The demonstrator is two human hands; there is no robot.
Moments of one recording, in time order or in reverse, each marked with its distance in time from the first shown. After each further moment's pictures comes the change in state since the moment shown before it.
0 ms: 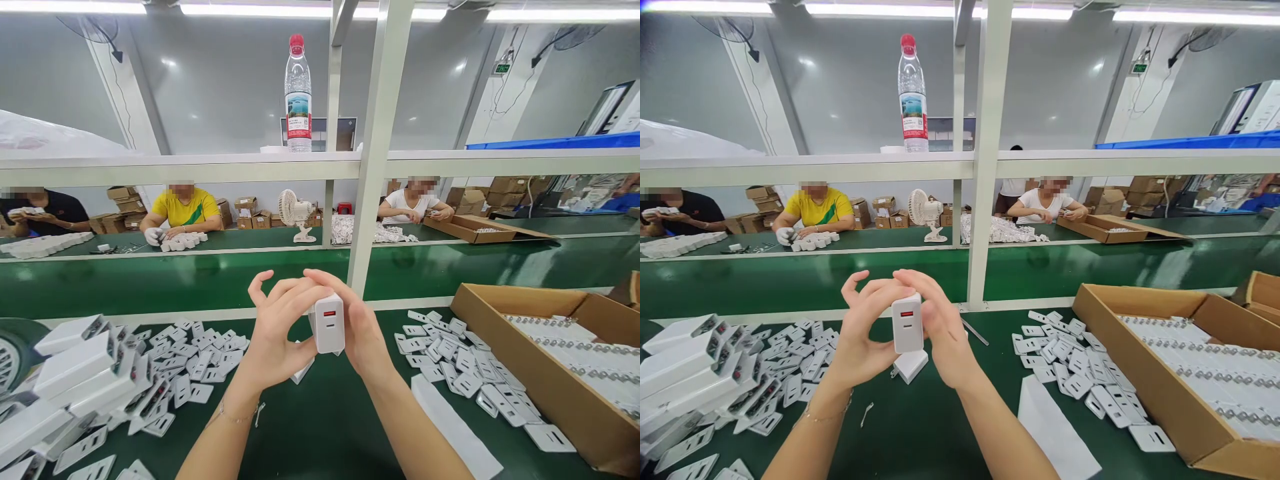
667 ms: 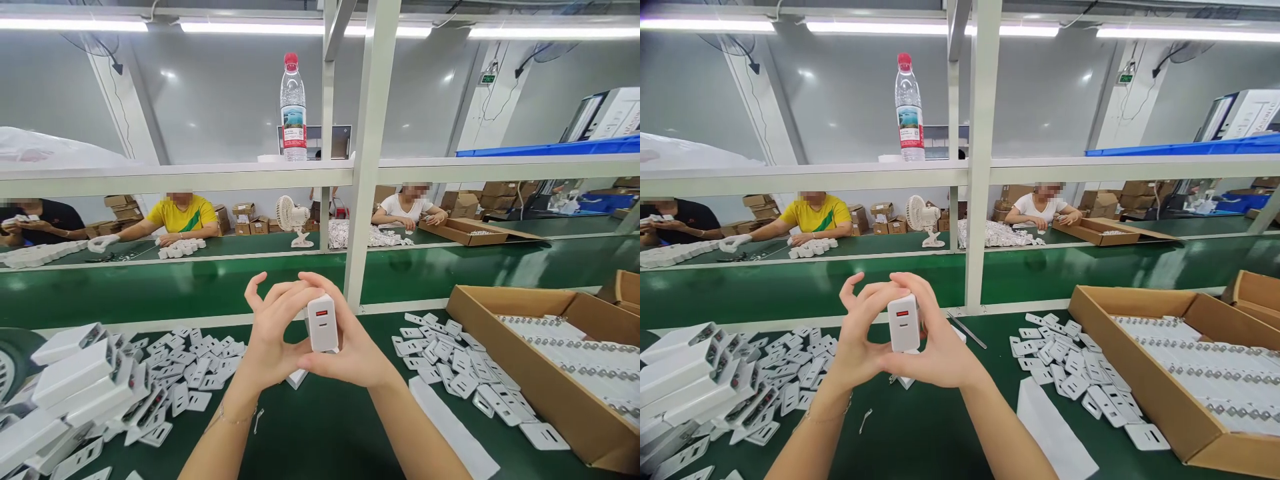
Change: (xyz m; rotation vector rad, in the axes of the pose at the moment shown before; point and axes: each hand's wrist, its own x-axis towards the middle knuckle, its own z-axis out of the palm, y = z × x) left_hand 0.000 -0.005 0.000 0.028 0.024 0.032; right_hand 0.001 0.004 -0.011 -0.030 -0.229 0.051
